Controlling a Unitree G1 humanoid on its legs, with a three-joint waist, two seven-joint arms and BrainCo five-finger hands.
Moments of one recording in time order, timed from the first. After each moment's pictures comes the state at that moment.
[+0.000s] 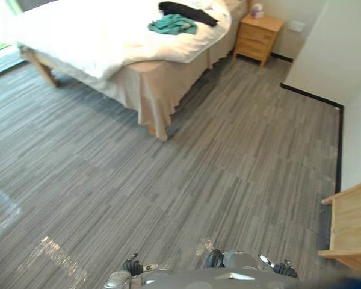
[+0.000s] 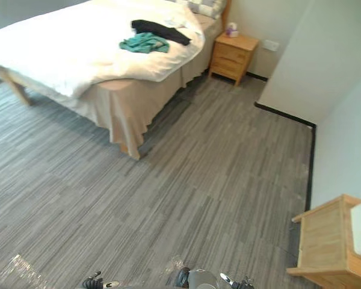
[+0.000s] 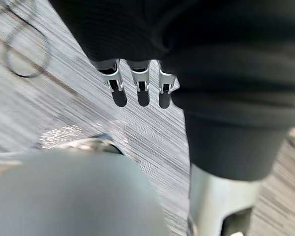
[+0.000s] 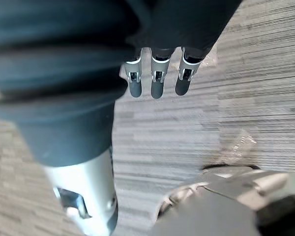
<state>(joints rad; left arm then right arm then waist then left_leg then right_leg) 0.10 0.18 -0.04 1.12 -0.18 -0.03 -0.01 0.18 -0.03 -0.25 1.06 0.25 -0.17 -0.12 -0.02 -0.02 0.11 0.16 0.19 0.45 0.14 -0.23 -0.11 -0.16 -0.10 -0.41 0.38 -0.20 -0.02</state>
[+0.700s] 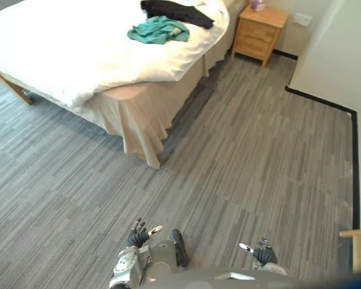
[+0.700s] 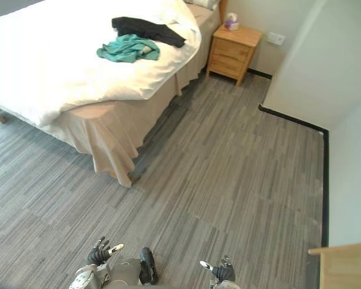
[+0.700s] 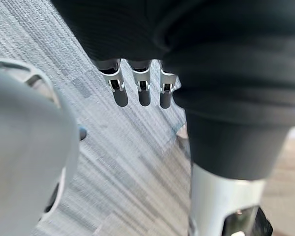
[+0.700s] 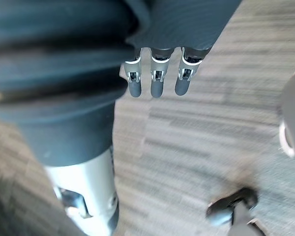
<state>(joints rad) 0.07 0.08 0.07 1.02 -0.32 -0.22 0.00 0.12 0.05 -0.20 1.01 0.05 -0.19 -0.11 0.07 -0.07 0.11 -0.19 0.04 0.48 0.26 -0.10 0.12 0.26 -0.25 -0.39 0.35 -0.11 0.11</state>
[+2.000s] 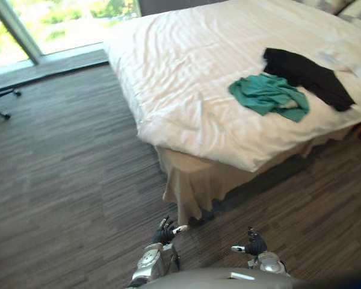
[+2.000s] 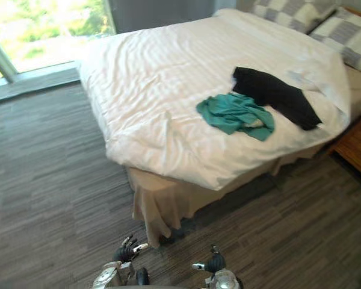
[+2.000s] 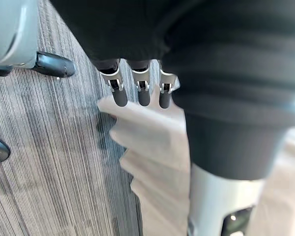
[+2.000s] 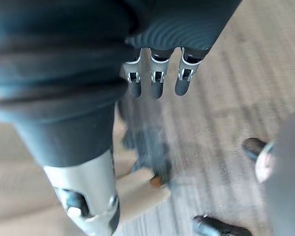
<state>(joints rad) 0.01 0.00 -0.12 1.08 -0.38 -0.21 -0.06 0.01 -0.01 0.05 1.14 -0.19 -0.21 -0.13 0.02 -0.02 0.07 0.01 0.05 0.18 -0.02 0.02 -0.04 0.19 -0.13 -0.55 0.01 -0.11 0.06</state>
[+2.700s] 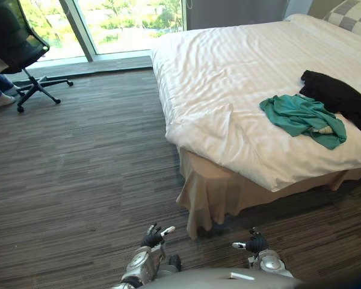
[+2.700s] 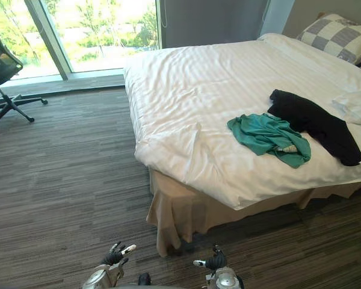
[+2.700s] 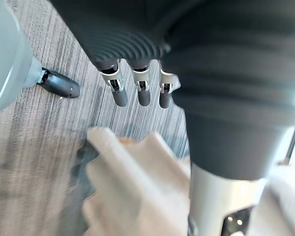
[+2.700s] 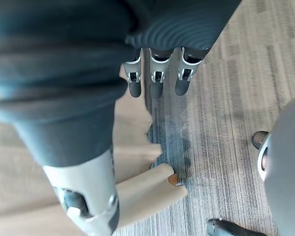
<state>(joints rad) -0.02 0.06 0.01 1.20 -0.60 -0.24 -0.04 -0.01 -0.05 0.05 1.20 -0.05 -0.20 -0.14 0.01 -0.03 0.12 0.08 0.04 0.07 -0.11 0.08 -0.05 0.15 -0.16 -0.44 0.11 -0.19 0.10</state>
